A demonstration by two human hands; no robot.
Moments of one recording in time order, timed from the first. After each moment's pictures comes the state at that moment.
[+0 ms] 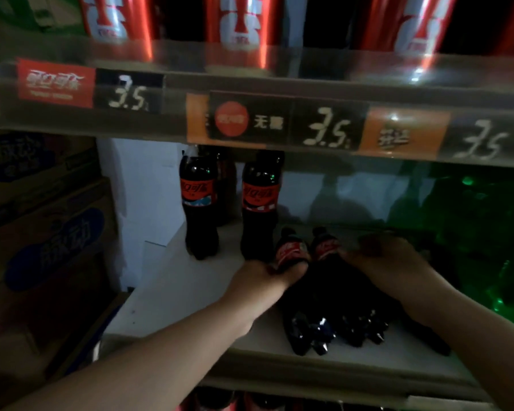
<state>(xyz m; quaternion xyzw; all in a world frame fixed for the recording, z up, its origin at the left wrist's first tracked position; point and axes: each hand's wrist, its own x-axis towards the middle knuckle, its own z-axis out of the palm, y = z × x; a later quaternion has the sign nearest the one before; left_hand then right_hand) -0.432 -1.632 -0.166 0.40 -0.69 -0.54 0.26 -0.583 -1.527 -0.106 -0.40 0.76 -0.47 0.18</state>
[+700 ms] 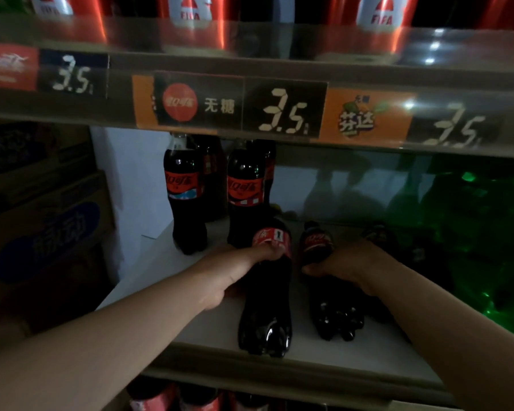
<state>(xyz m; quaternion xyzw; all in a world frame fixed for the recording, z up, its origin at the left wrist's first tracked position) -0.430 -1.642 -0.139 0.45 -0.58 -0.63 0.25 -0.594 -1.564 -0.109 -0.43 0.81 -0.28 0.29</state>
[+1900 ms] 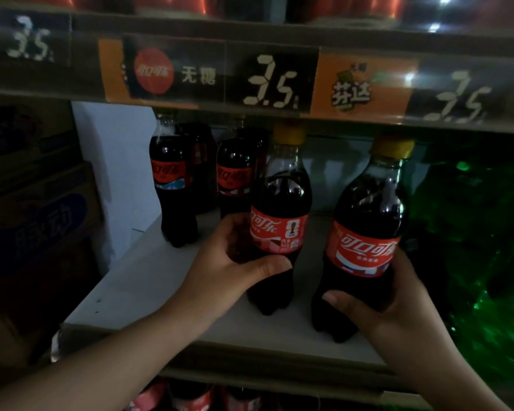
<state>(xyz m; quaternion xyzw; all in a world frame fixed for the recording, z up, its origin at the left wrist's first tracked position) -0.419 -1.608 -0.147 0.24 -0.69 -0.55 0.42 -0.589 -1.477 -0.155 -0.48 0.67 -0.55 0.13</state>
